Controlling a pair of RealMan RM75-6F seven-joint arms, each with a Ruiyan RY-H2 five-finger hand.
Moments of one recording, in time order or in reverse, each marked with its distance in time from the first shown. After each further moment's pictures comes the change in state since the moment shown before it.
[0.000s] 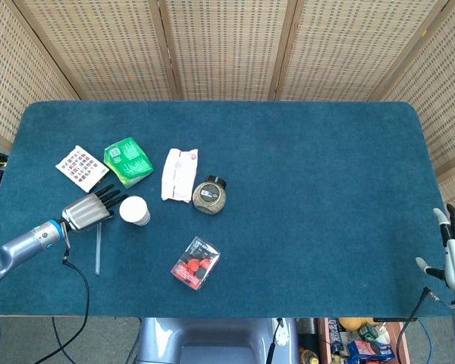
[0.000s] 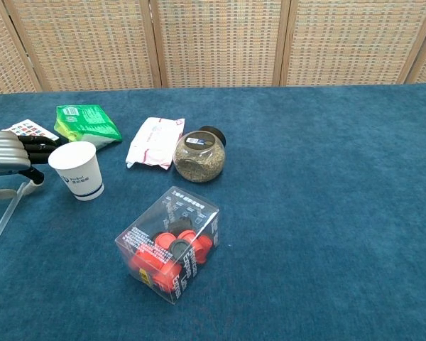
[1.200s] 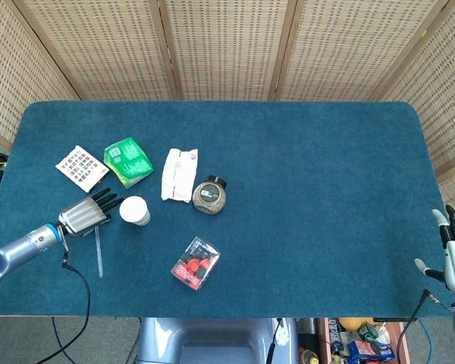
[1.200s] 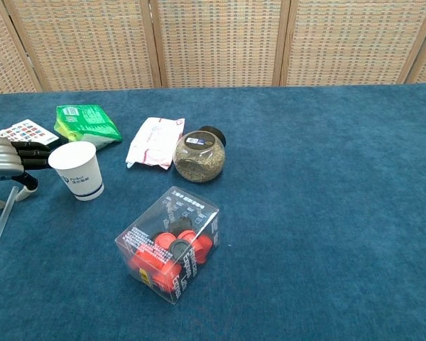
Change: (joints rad) left arm 0.020 0.010 0.019 -0.014 -0.001 0.010 -0.011; right arm -0.007 0.012 -0.008 -0.021 -0.016 0.009 0.013
